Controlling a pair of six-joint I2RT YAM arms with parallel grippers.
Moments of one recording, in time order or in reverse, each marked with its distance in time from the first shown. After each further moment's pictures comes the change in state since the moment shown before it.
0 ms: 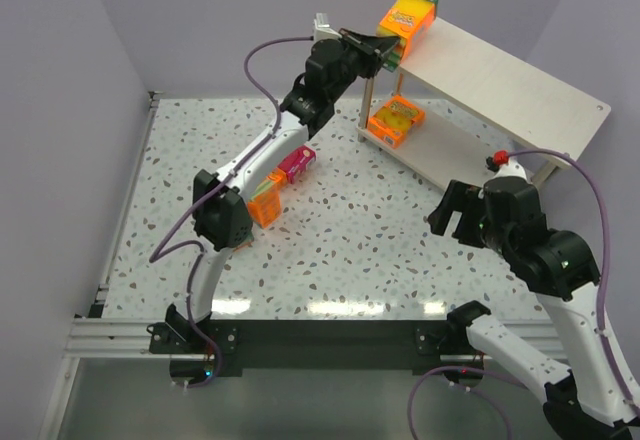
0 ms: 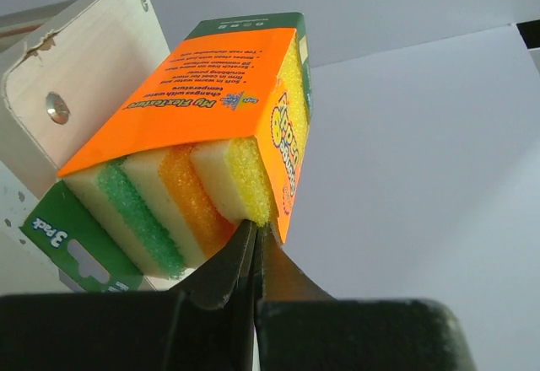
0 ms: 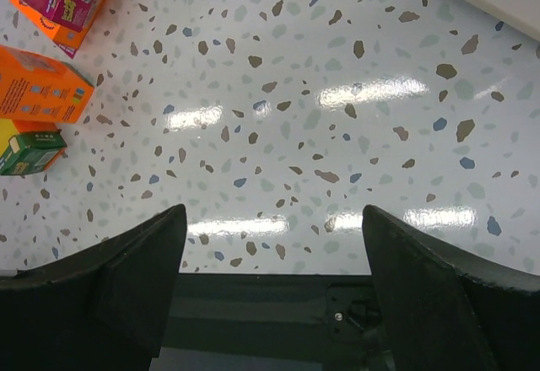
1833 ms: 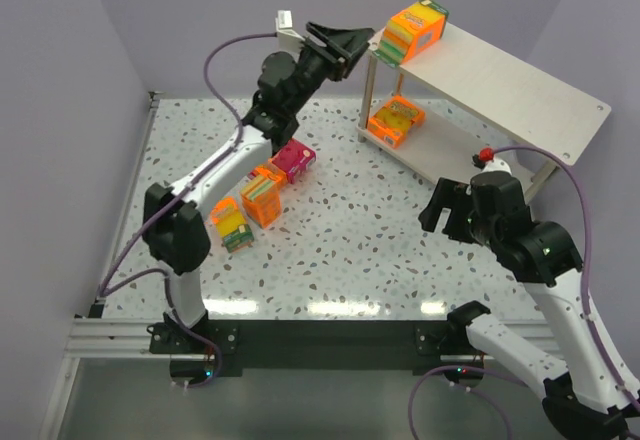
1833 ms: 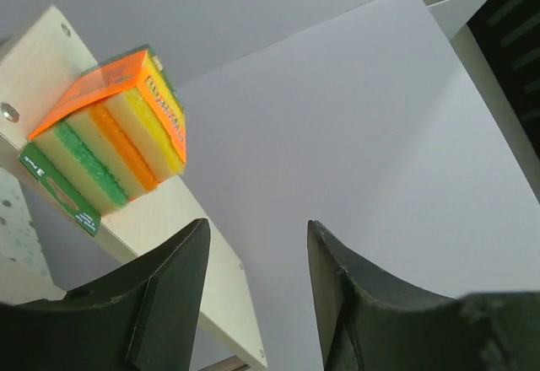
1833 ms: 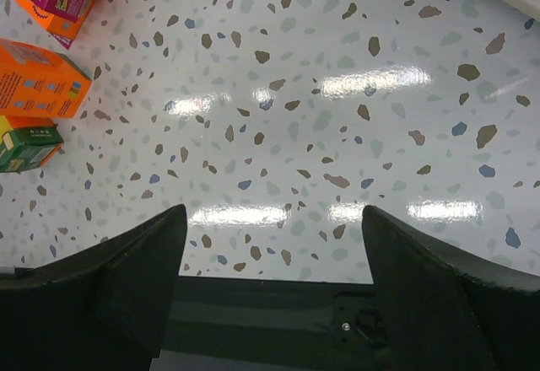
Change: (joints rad) left arm 0.058 -0.299 -0.480 0.346 0.125 0.054; right arm 0.000 0.036 -0.062 0.075 -0.030 -0.004
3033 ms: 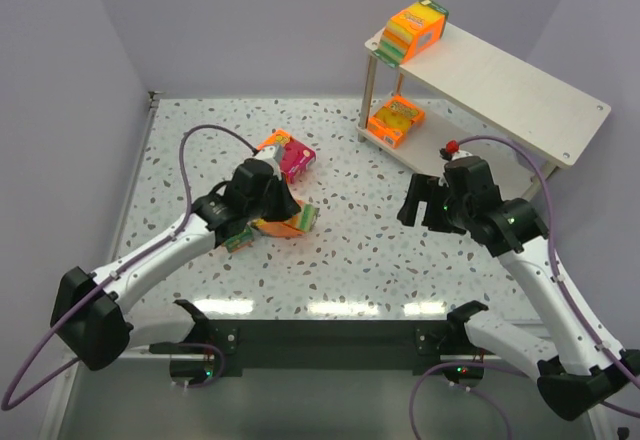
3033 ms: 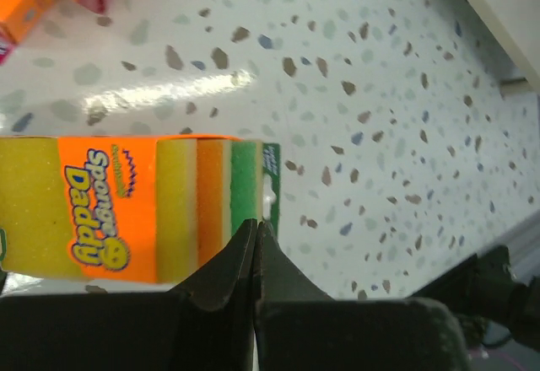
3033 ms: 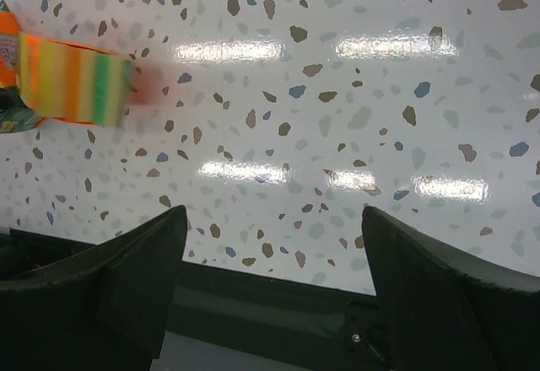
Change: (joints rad) left arm -0.041 -0.723 -0.938 -0.773 -0.093 0.697; right arm 0.000 0.130 -0.068 0.123 -0.141 -0.056
